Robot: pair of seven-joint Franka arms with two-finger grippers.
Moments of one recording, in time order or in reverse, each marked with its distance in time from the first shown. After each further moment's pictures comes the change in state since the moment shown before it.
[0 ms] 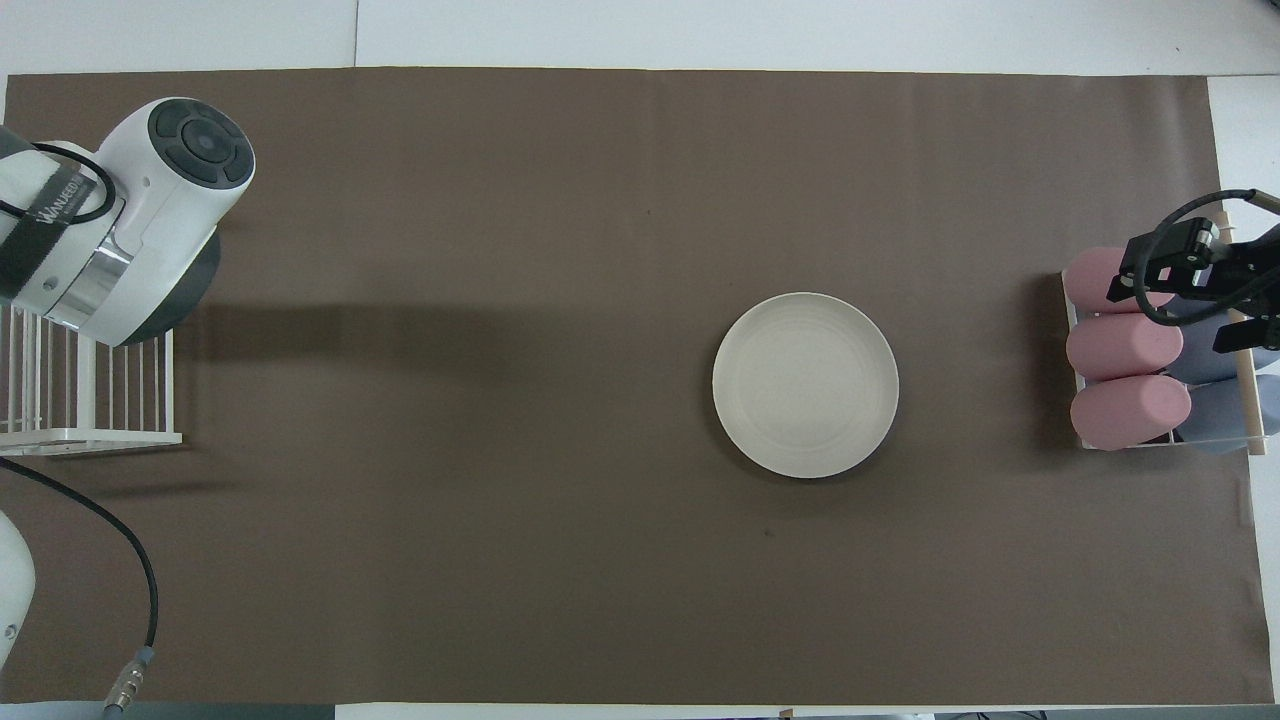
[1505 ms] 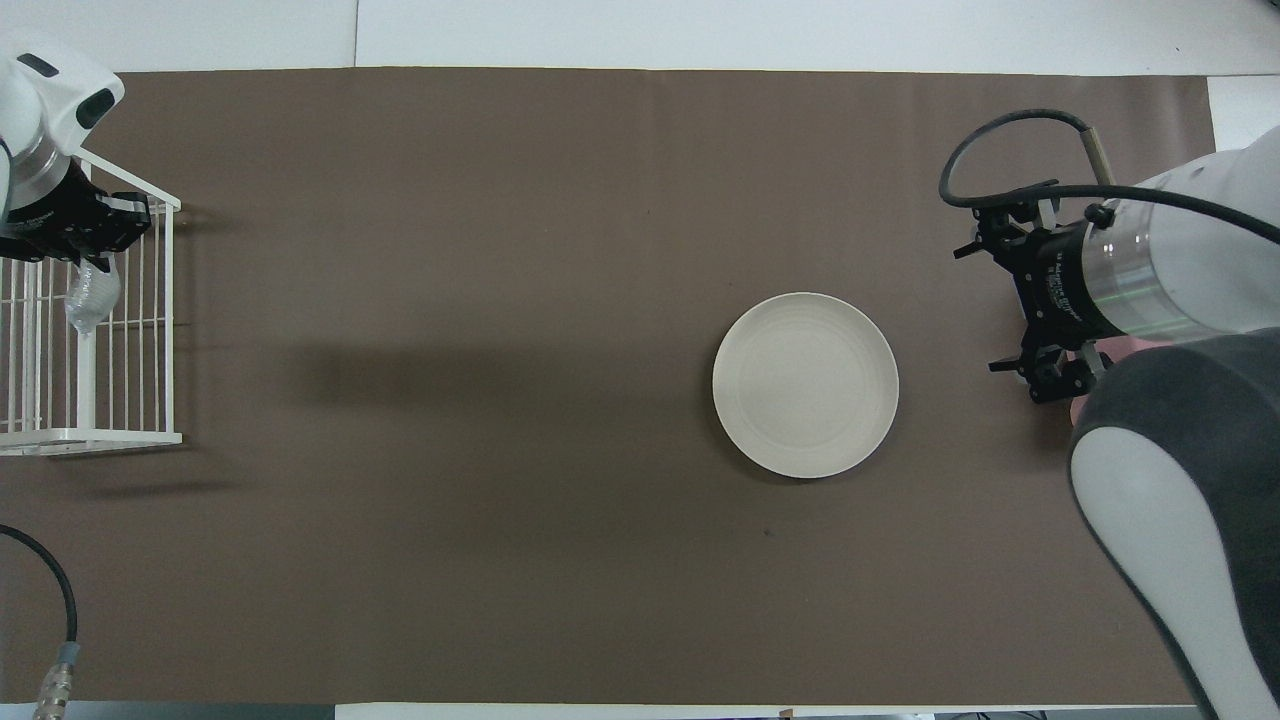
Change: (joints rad) left arm 0.024 -0.069 0.011 0.326 -0.688 -0.294 0.183; right arm 0.257 -0.021 0.010 -0.075 0.015 0.190 1.028
